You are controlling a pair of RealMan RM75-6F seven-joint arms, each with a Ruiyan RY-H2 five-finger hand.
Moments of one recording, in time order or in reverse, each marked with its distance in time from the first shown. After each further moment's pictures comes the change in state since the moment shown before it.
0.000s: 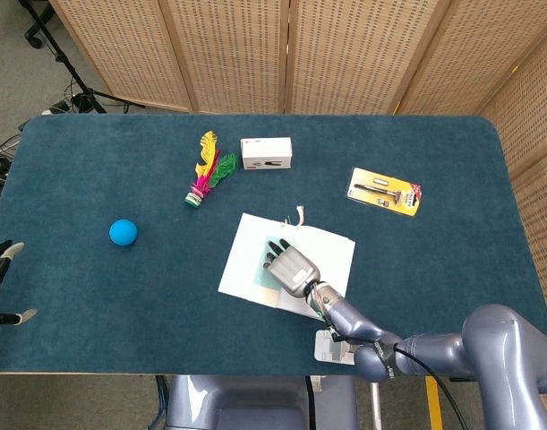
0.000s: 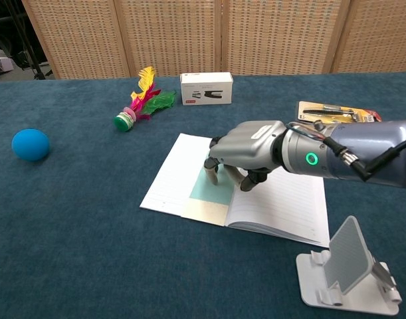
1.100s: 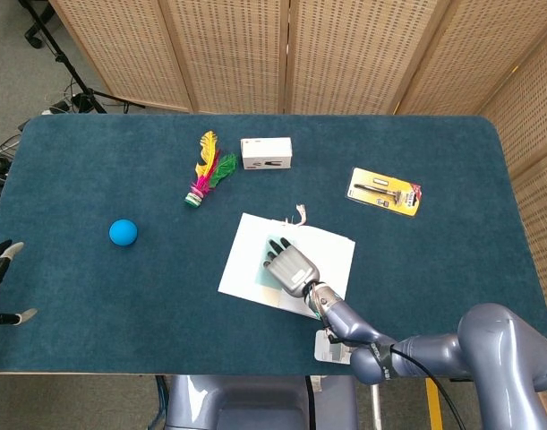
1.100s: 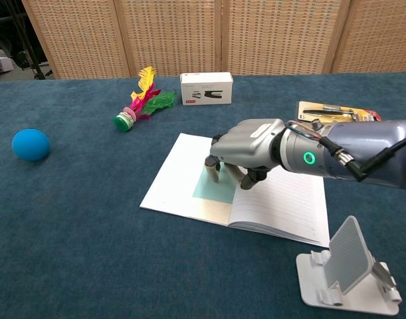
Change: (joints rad) left arm 0.000 0.003 0.001 -0.001 0.004 0.001 -0.007; right arm 0.015 -0.003 0.002 -0.021 0.063 0.042 -0.056
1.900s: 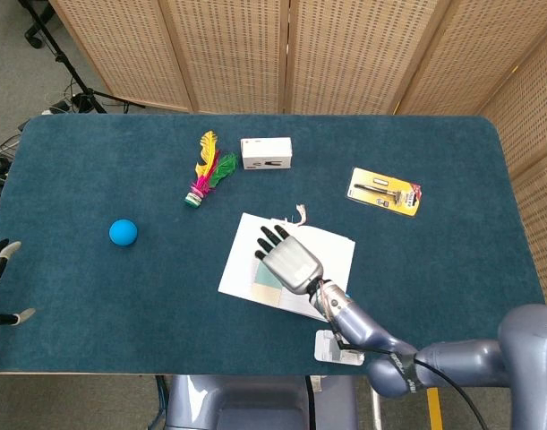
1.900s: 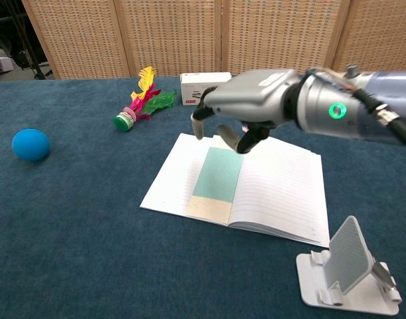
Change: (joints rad) left arm 0.015 0.004 0.001 -0.004 0.021 0.040 -0.013; right arm -0.079 0.174 0.043 -0.226 -0.213 0.154 0.106
